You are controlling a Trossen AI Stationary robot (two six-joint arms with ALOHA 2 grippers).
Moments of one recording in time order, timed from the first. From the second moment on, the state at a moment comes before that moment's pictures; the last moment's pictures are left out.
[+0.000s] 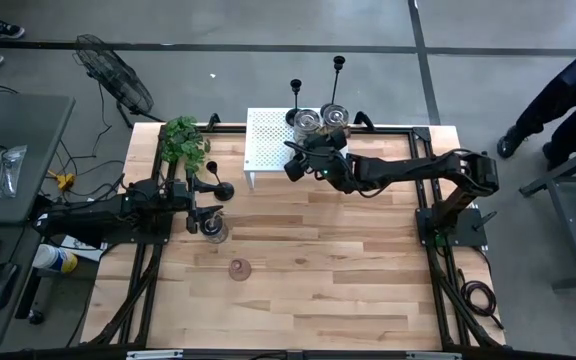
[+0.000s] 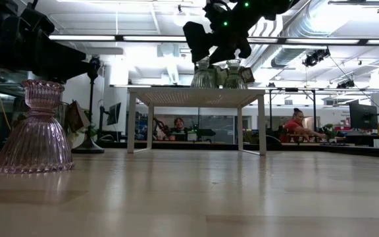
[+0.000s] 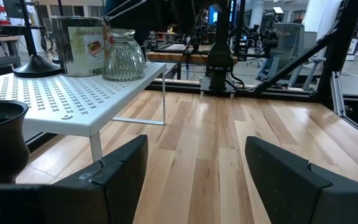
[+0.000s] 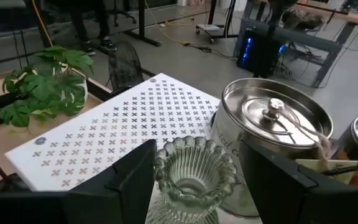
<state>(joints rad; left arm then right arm) 0.11 0.03 0.01 0.02 -0.04 -0.03 -0.13 1.65 1.19 0.05 0.78 0.25</state>
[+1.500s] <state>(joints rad) 0.11 0.03 0.01 0.02 -0.04 -0.03 0.00 1.42 1.06 -0.02 0.28 0.02</state>
